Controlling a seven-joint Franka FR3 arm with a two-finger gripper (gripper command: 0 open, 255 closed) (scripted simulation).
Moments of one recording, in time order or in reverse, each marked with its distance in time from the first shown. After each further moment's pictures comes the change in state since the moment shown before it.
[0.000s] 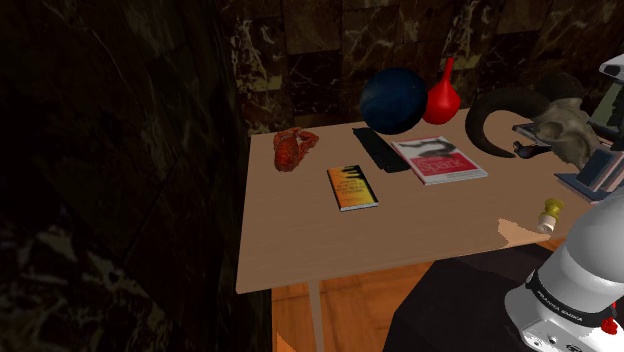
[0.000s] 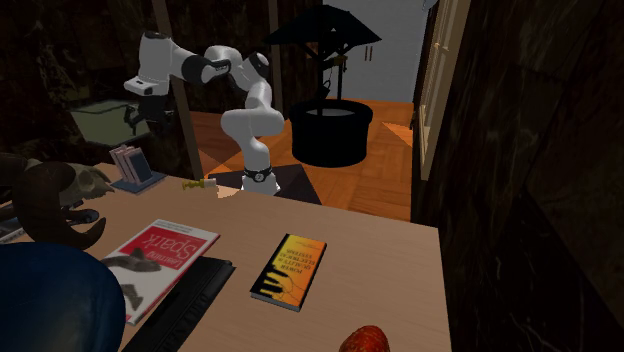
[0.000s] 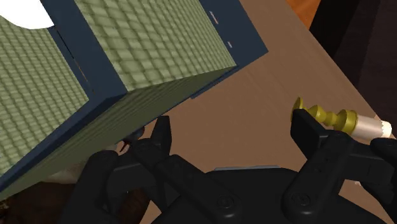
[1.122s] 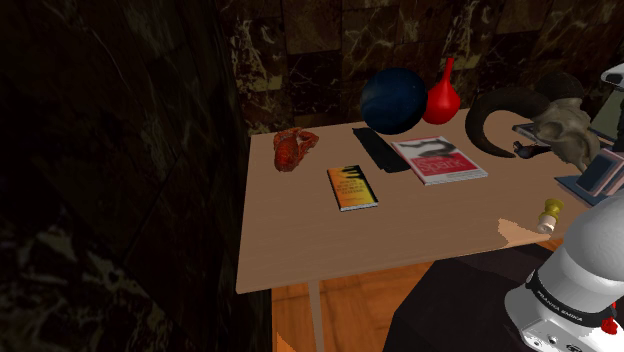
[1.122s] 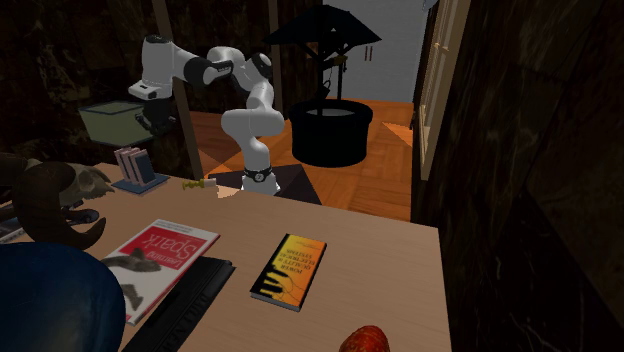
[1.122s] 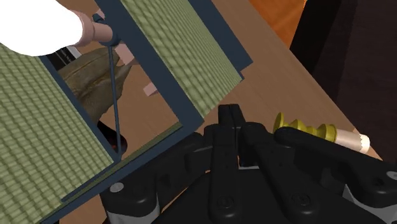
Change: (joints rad) arm -0.040 -0.008 0.005 -0.027 0.006 -0.044 -0.018
